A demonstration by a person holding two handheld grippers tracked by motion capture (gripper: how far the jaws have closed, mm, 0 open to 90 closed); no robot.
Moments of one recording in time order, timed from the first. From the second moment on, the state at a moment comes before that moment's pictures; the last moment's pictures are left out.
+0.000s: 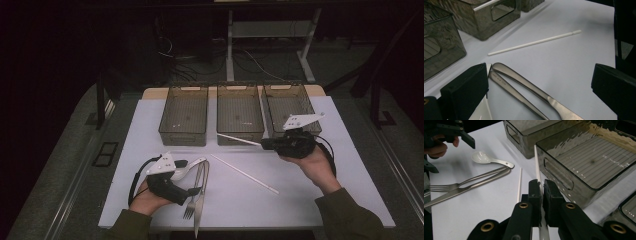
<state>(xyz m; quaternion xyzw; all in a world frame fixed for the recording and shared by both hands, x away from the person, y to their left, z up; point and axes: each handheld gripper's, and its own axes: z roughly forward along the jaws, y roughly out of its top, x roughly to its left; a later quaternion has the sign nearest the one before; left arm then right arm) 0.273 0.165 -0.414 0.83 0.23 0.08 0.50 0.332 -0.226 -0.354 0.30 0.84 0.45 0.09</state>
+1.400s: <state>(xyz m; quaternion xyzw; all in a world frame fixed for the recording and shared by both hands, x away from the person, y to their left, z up) 0.273 0.166 -0.414 0.83 0.24 0.08 0.50 0.413 -0.114 -0.330 0.31 0.83 0.44 0.12</state>
